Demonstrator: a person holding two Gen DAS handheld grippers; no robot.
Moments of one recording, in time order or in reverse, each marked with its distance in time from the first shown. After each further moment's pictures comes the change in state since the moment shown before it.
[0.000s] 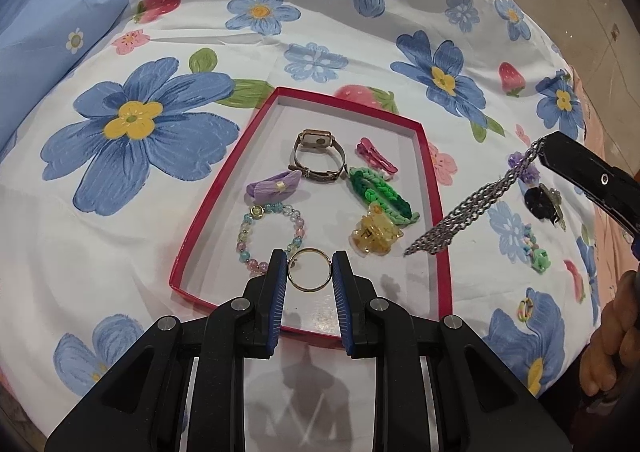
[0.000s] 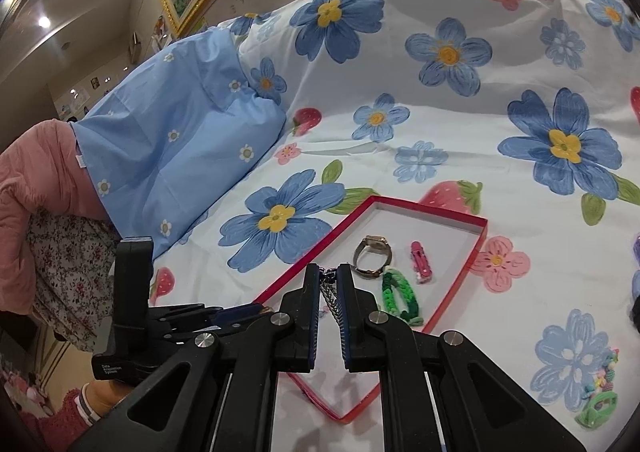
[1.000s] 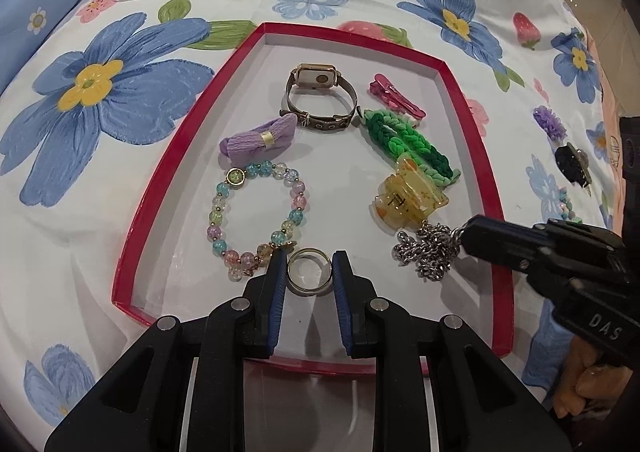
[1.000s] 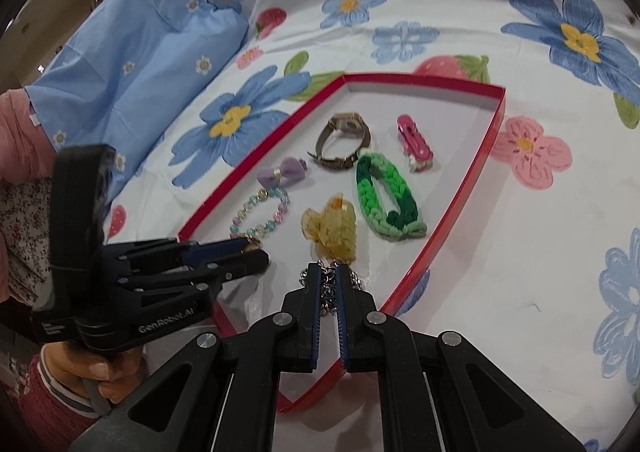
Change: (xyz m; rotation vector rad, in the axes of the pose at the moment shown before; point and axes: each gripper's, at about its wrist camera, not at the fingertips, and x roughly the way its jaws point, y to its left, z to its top) left arm 0.070 -0.001 -0.006 0.058 0.151 0.018; right arm 0.091 -0.038 -0.067 0.058 0.294 -0.042
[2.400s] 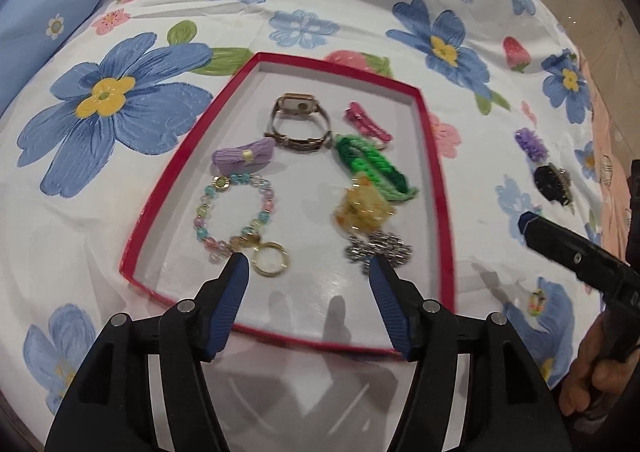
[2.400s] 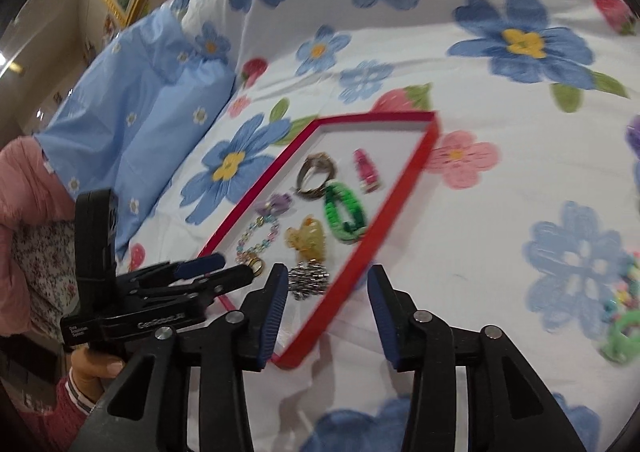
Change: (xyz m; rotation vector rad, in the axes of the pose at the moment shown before) left arm -0.038 -0.022 -0.008 -0.049 -0.081 -0.015; right arm -0.080 -0.032 -0.017 0.128 -0.153 0.009
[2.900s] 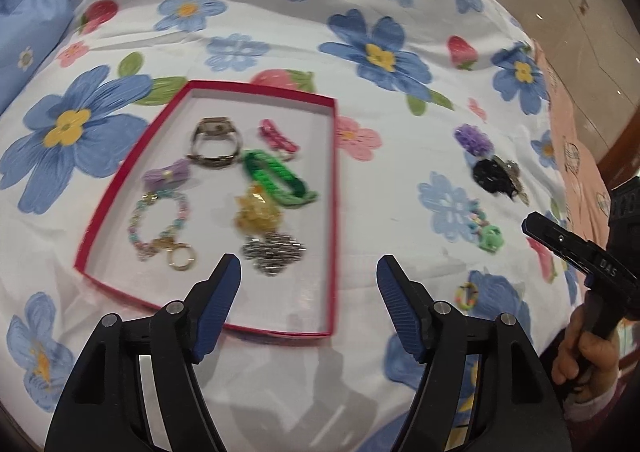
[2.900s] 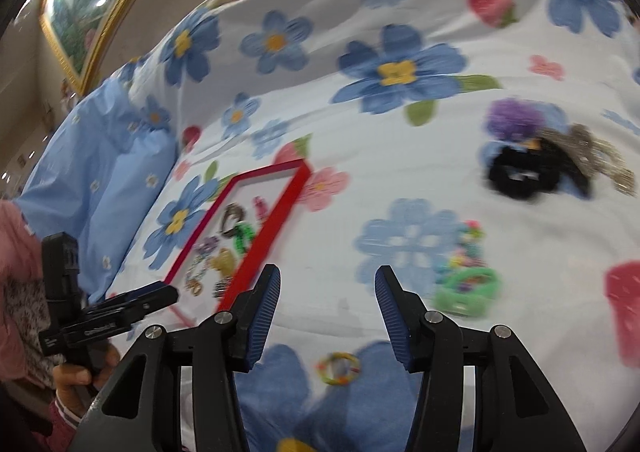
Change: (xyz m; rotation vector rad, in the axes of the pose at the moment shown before) left arm -0.030 -0.065 -0.004 0.071 -0.040 -0.108; right arm -0.105 -0.080 -0.026 0.165 -0.160 -0.164
